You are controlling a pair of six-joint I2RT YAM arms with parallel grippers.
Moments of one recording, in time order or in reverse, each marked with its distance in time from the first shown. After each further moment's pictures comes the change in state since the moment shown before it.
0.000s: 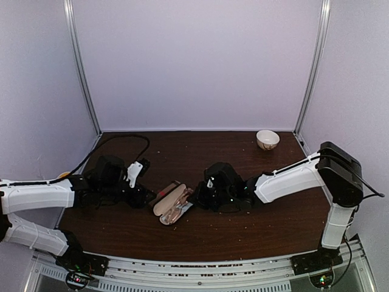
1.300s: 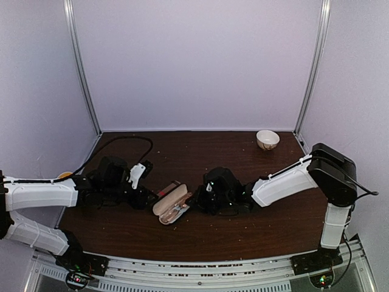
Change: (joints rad) left arm 0.000 0.043 0.000 0.027 0.044 0.000; right arm 0.002 0.050 -0.037 0.104 -0.024 0.040
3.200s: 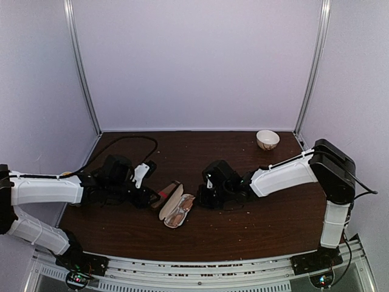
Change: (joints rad) left arm 0.000 0.069 0.039 -0.006 0.017 0.000; right arm -0.062 0.011 0.114 -0.291 -0.024 -0.291
